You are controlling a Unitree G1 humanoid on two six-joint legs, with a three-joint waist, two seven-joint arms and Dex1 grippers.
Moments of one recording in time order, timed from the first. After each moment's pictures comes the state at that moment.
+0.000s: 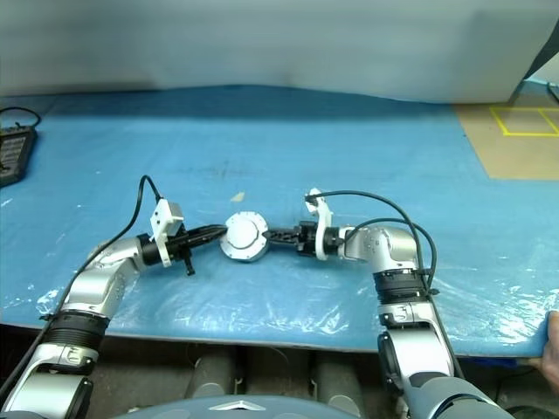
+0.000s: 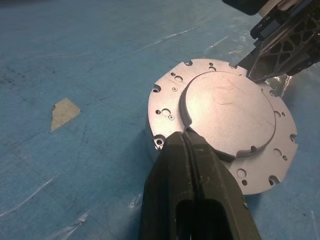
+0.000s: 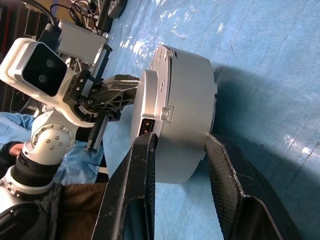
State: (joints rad) left arm -0.29 0.49 0.00 0.28 -0.34 0.06 -1.08; right arm -0.58 -0.21 -0.05 0.23 0.61 1.22 0.75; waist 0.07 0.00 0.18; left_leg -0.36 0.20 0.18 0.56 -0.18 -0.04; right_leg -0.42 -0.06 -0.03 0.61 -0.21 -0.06
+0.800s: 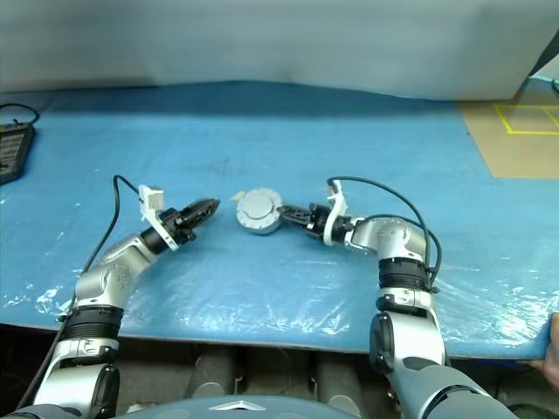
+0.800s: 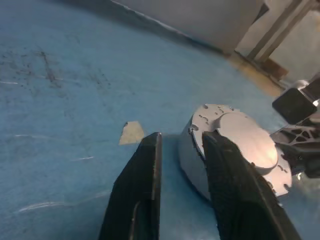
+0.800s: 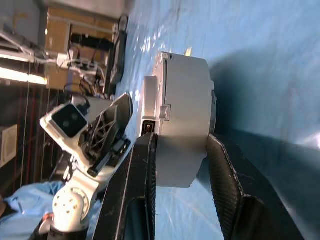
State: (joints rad) left arm -0.35 0.33 0.23 0.29 -0.63 0.39 -0.85; right arm -0.68 -0.16 -0.33 0.44 0.70 1.21 0.59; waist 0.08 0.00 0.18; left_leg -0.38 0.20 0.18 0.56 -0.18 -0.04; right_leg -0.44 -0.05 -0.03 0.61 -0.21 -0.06
